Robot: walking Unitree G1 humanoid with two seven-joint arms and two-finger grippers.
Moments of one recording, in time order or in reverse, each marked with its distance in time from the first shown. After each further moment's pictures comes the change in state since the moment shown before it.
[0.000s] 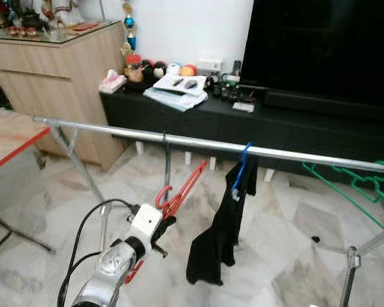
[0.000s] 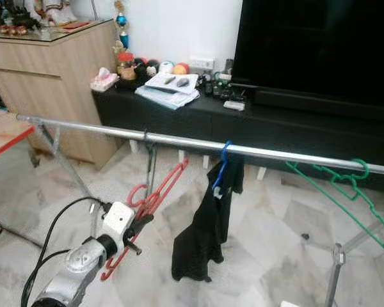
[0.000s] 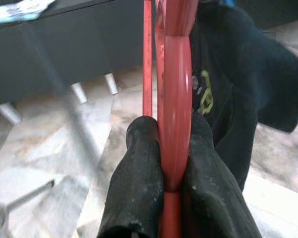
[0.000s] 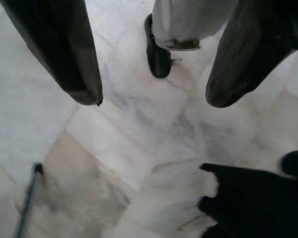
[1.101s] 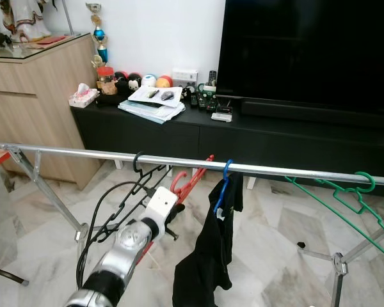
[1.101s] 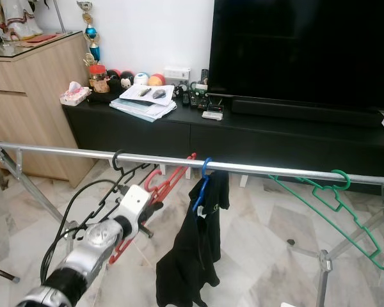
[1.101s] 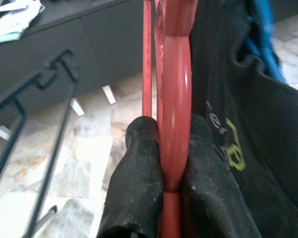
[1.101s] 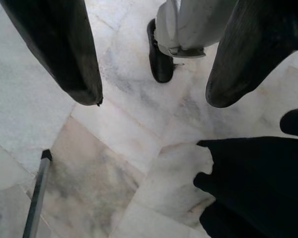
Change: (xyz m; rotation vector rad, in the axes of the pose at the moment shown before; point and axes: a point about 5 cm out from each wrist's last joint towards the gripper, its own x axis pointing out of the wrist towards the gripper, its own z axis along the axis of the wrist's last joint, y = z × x) left arm 0.052 0.003 0.036 0.042 0.098 0.048; right arm 0.000 -0.001 -0.001 0.003 0.005 -0.002
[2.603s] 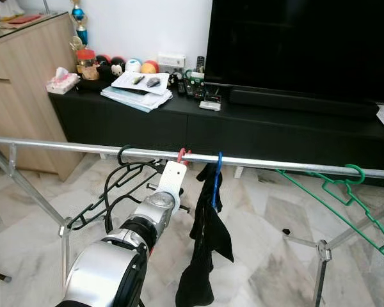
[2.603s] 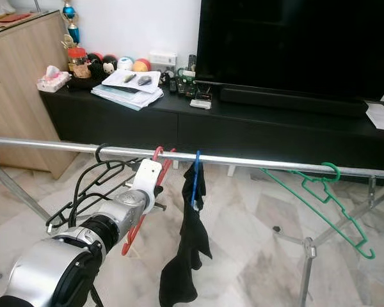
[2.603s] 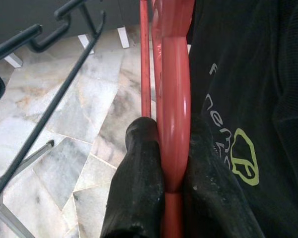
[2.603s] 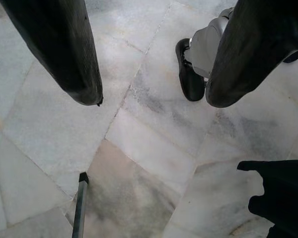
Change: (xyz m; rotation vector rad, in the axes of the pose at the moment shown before) left arm 0.031 -0.004 0.039 -0.171 0.241 0.220; right arm -0.005 -0.021 -0.013 -0.022 0.033 -0.045
